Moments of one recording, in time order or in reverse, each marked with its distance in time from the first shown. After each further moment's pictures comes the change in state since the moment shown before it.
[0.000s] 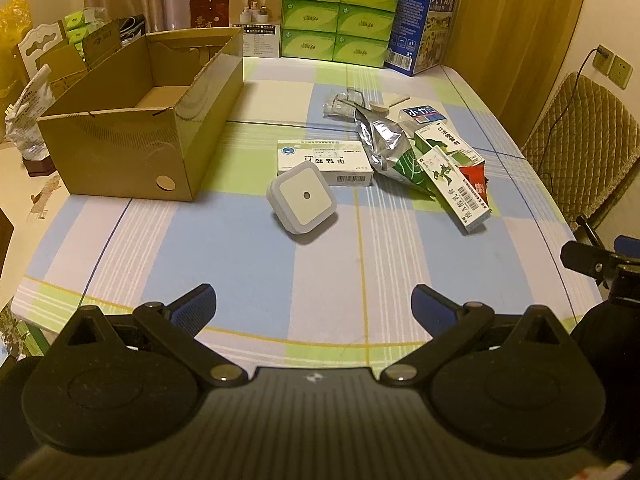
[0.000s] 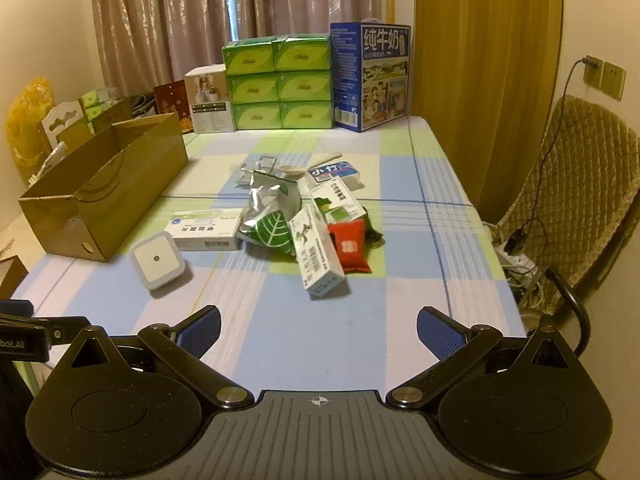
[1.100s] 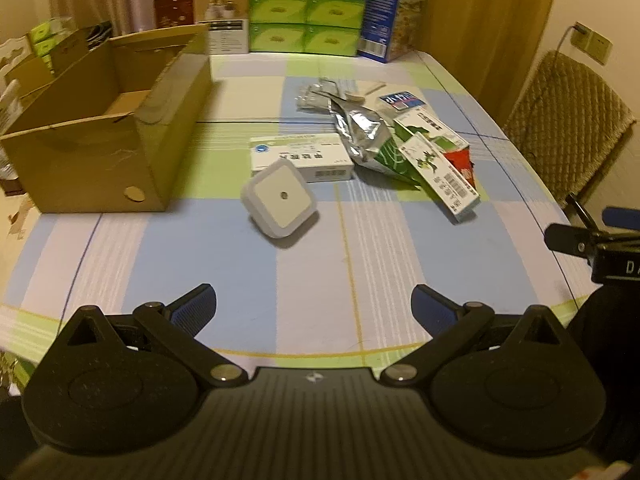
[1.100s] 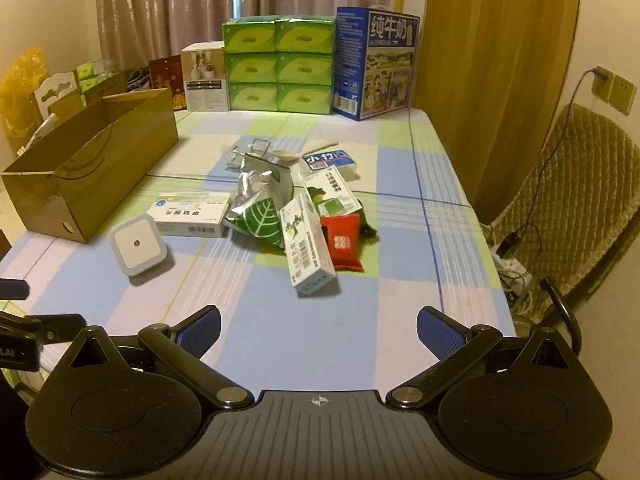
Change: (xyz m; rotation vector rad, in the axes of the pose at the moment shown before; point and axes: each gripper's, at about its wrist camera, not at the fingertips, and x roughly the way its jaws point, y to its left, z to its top) left arm 0.025 -0.004 0.006 0.080 0.019 -0.059; right arm 0.027 0.006 0.011 -0.077 0.047 -0.057
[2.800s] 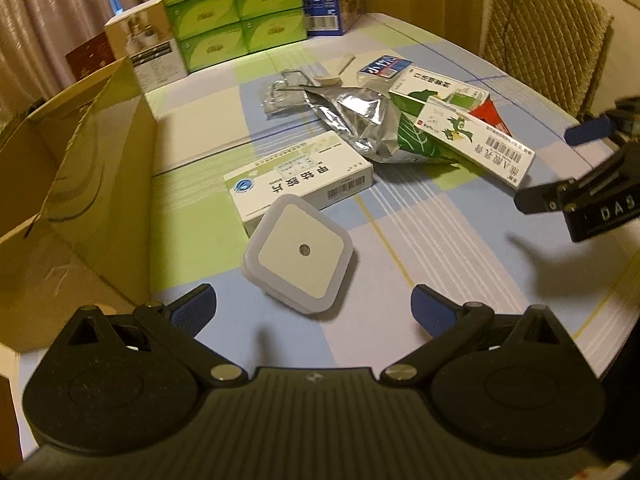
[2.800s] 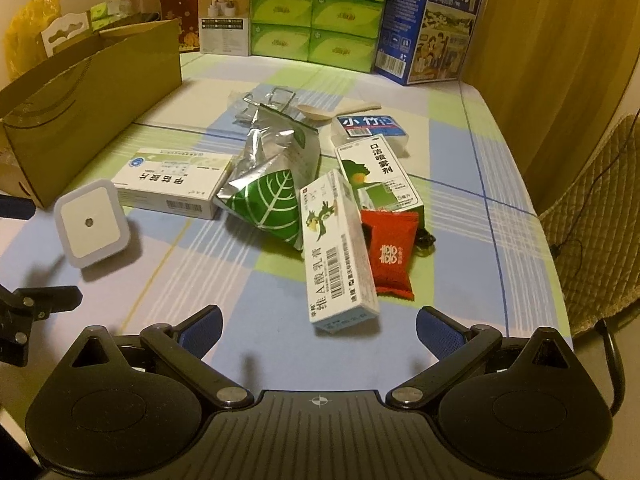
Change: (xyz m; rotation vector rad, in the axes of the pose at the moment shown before) left arm 0.102 0.019 0.038 0.345 0.000 -0.005; right arm 0.129 0.017 0.021 -0.134 0.116 0.013
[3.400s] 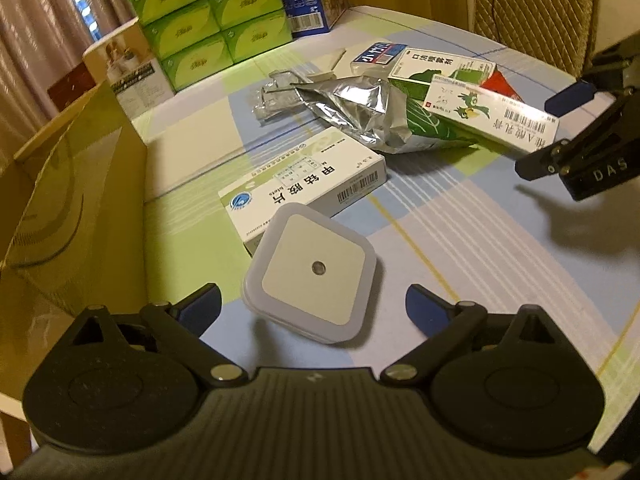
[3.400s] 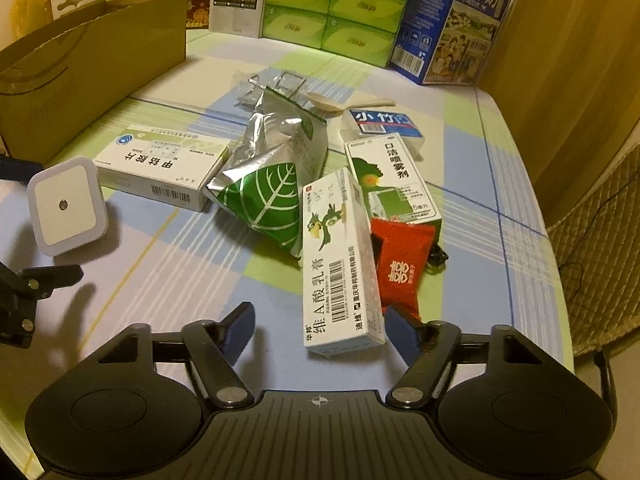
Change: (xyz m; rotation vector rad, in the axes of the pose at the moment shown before) left arm 0.033 -0.001 0.001 0.132 -0.034 0.050; right arm 0.031 0.005 0.008 -0.075 0.033 -0.020
